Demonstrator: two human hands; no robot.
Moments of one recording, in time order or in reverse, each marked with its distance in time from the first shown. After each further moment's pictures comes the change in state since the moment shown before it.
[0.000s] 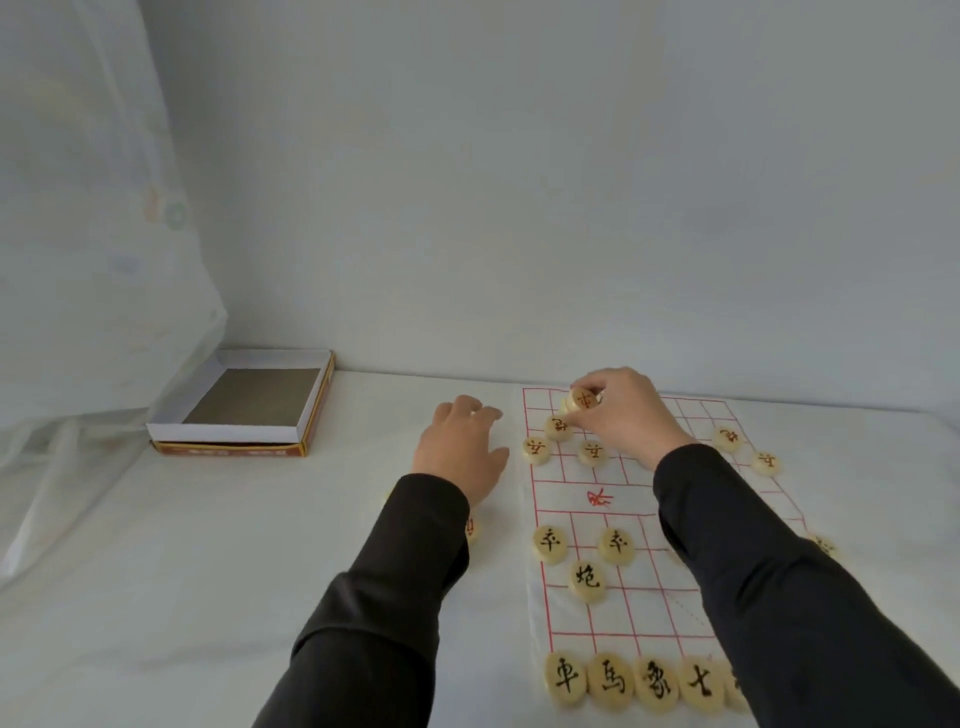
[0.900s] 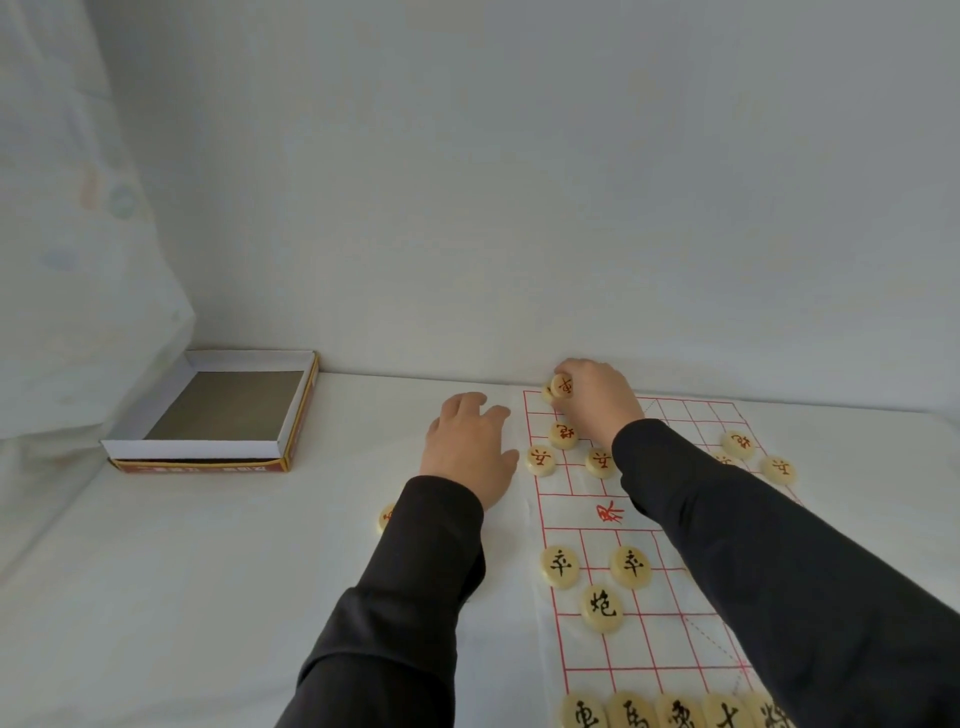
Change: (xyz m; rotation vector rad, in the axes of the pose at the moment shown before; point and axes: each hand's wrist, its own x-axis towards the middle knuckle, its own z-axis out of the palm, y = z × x) left_hand 0.026 -0.001 0.008 0.070 -0.053 -0.003; right_hand 0.064 0.015 0.040 -0.392 0.048 -0.082
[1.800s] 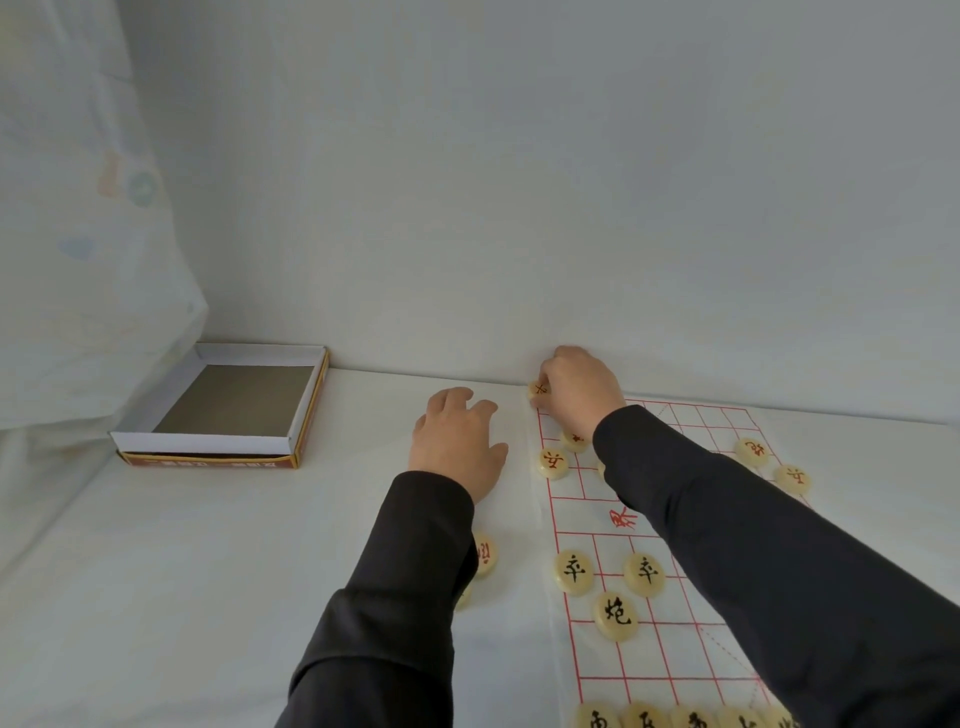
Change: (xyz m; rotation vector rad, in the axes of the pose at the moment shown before) left_hand 0.003 -0.020 -0.006 -0.016 0.012 -0.064; right_hand 0.010 -0.032 0.001 -0.237 -0.014 -0.167
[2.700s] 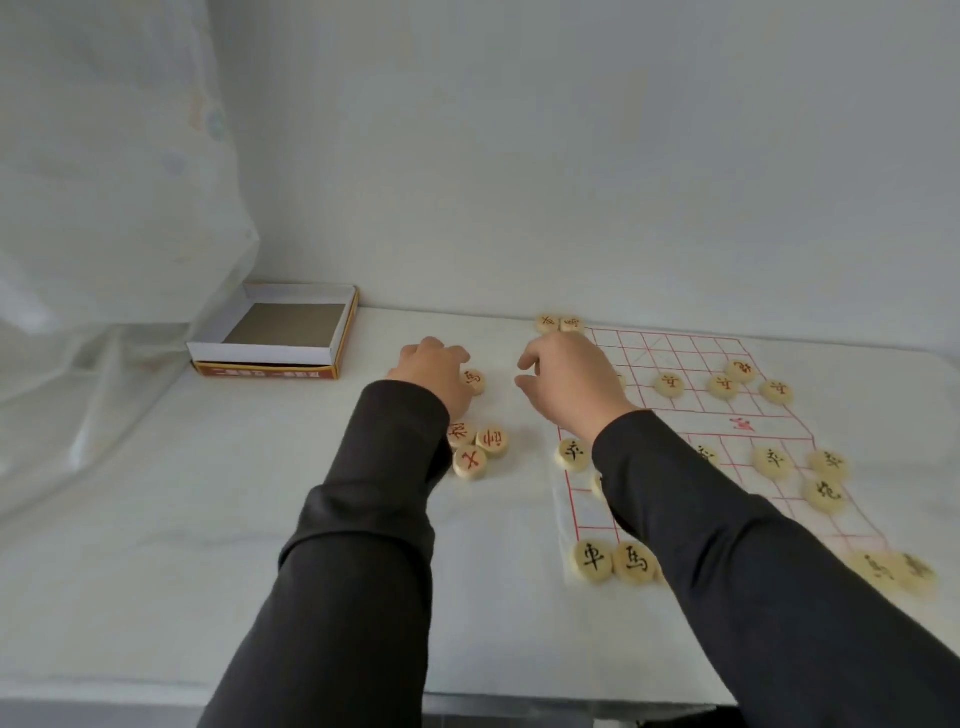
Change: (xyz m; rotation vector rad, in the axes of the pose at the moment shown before) left_hand -0.057 -0.020 -0.026 0.047 -0.067 -0.104; right_hand -0.114 -0.059 -0.024 0.285 0.077 0.048
